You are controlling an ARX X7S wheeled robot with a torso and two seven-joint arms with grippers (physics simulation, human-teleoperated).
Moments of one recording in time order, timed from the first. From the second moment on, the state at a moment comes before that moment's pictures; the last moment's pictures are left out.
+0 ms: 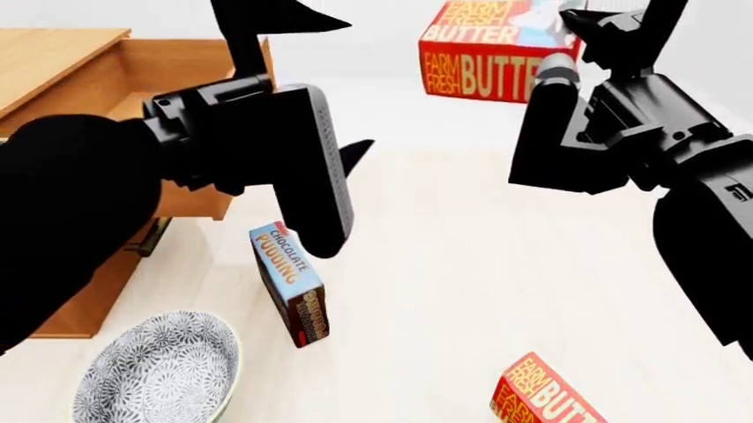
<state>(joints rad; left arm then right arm) -1.54 -0.77 1.12 0.41 -0.31 -0.56 0.34 1.67 0.98 -1.56 -0.43 -0.18 0.76 -0.01</state>
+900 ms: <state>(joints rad) -1.48 -0.74 1.17 0.37 -0.25 -0.47 0.31 1.63 0.98 -1.56 -0.52 -0.13 0.81 -0.07</state>
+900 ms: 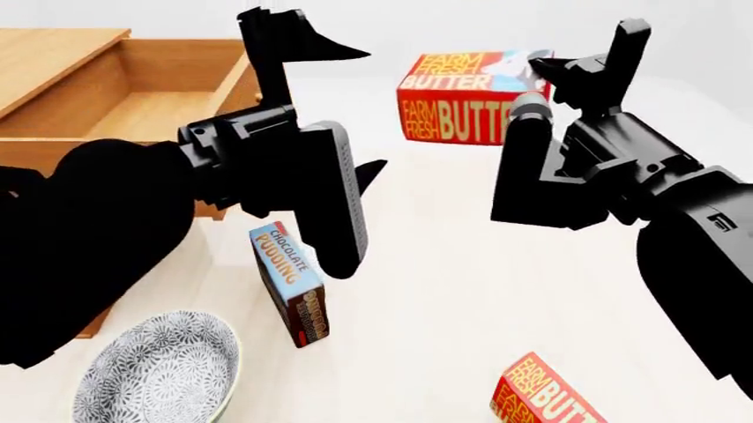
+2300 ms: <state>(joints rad) -1.42 -0.72 1.19 0.32 -0.23 -0.42 0.30 1.62 0.90 -1.50 -0.63 -0.04 0.93 -0.17</state>
